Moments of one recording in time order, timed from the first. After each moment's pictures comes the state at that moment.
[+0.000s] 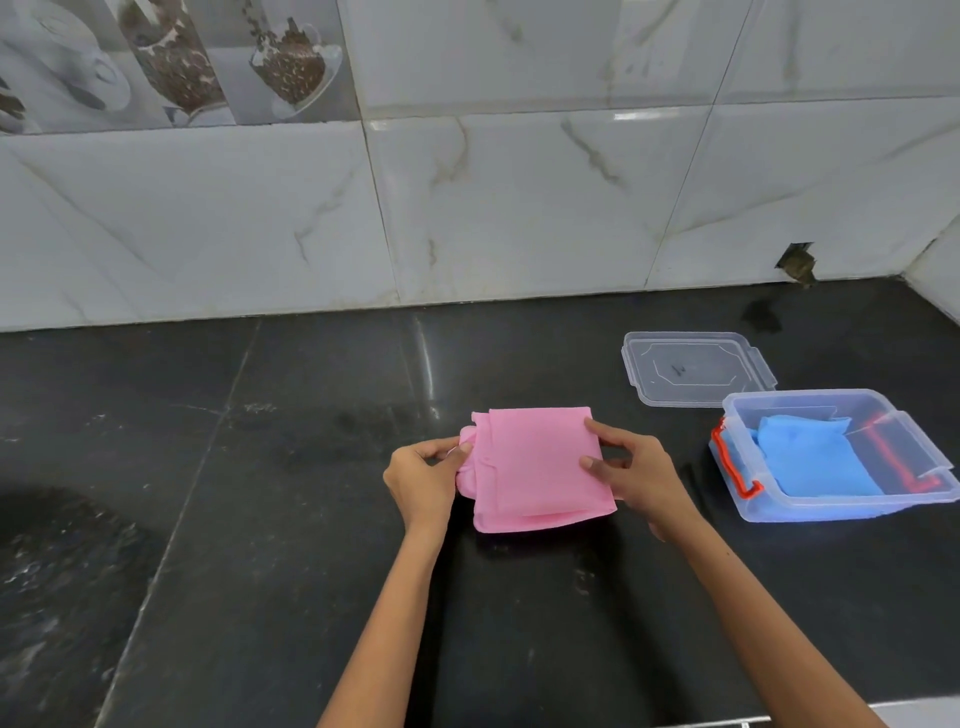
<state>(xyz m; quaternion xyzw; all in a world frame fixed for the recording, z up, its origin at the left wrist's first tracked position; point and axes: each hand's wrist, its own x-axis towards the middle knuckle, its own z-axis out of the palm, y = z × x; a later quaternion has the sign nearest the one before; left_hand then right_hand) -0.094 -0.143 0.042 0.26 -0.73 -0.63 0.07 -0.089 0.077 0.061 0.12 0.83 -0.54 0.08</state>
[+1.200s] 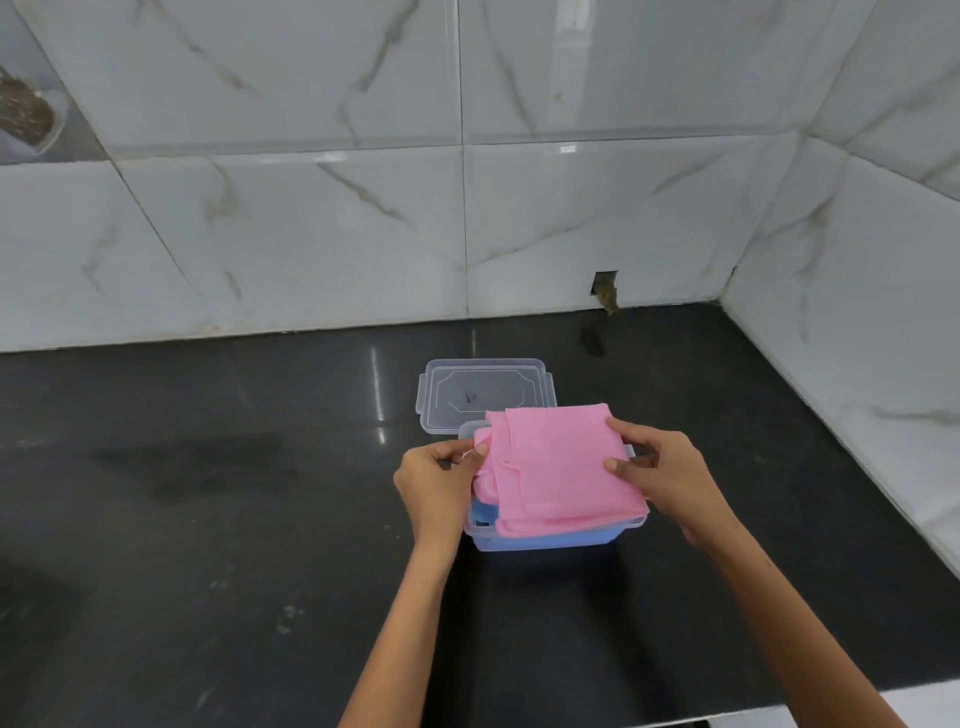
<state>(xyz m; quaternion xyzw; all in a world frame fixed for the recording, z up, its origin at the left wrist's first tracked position) -0.090 0.183 0.084 0.19 -0.76 -0.62 0.09 -0.084 0.402 0.104 0.12 0.87 -0.47 0.04</state>
